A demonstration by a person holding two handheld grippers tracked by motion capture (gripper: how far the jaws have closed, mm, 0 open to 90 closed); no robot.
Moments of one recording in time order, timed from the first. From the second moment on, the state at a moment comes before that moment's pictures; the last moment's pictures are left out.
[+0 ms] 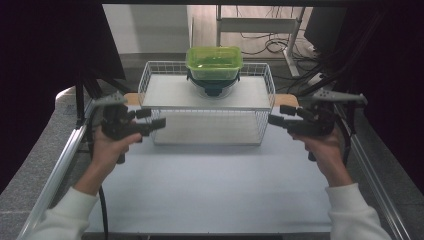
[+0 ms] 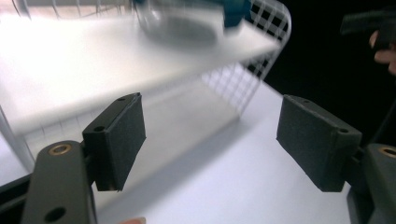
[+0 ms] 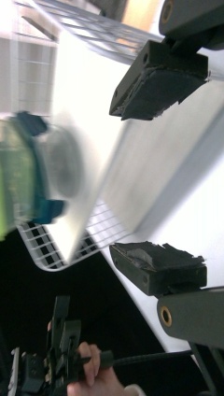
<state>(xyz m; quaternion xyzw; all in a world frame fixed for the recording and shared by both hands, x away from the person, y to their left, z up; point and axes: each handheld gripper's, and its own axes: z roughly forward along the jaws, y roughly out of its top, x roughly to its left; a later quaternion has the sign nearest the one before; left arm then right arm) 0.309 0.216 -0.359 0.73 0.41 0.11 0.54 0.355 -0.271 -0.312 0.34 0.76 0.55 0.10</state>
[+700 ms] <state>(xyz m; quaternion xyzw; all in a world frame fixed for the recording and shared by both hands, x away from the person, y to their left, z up) 0.257 0.194 -0.461 0.77 0.42 0.09 0.47 0.294 -0.269 -0.434 0.37 0.81 0.46 0.07</state>
